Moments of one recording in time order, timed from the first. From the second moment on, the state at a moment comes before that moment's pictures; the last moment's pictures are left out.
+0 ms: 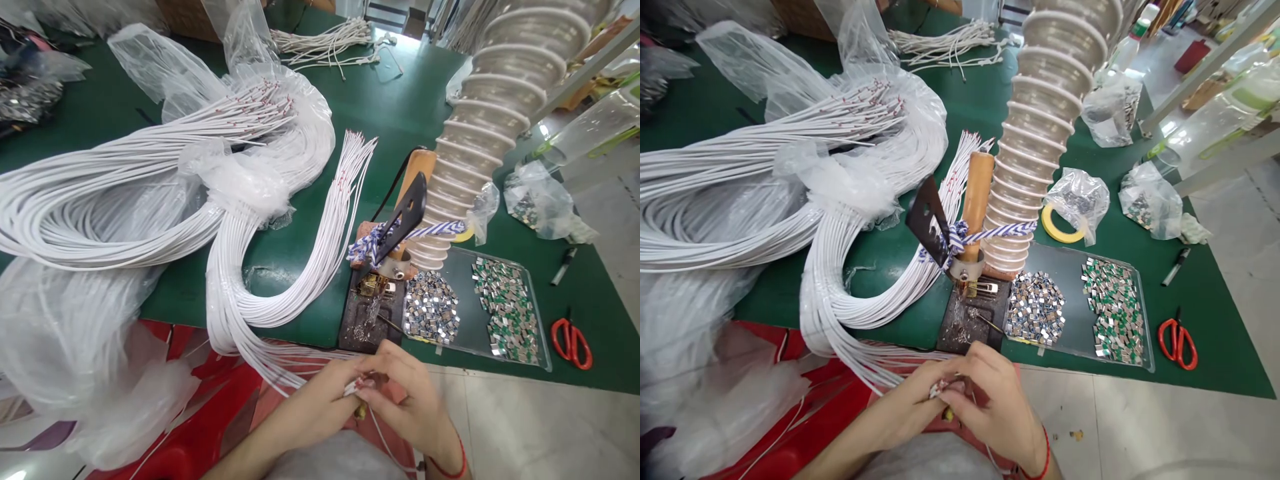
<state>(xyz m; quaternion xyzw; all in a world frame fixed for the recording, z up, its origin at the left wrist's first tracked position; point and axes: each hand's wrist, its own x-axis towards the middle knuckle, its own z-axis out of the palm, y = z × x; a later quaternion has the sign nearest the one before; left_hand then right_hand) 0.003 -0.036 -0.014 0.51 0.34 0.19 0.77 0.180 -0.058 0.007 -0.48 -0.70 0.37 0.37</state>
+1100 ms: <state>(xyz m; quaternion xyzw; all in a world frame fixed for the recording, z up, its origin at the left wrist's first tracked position) -0.001 -0.033 -0.022 0.45 0.38 0.24 0.77 0.189 -0.070 0.003 -0.51 -0.71 0.29 0.39</state>
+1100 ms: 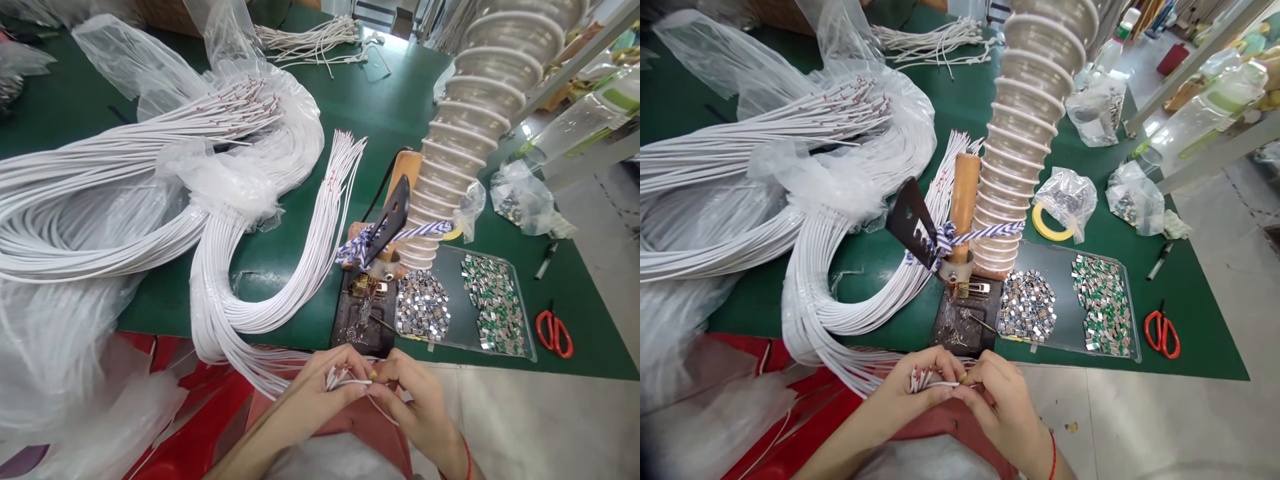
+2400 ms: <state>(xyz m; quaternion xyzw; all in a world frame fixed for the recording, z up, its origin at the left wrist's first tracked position) -0.015 -0.013 -0.025 0.50 0.42 0.39 0.65 0.270 -0.033 -0.017 -0.73 -0.58 0.18 0.31</state>
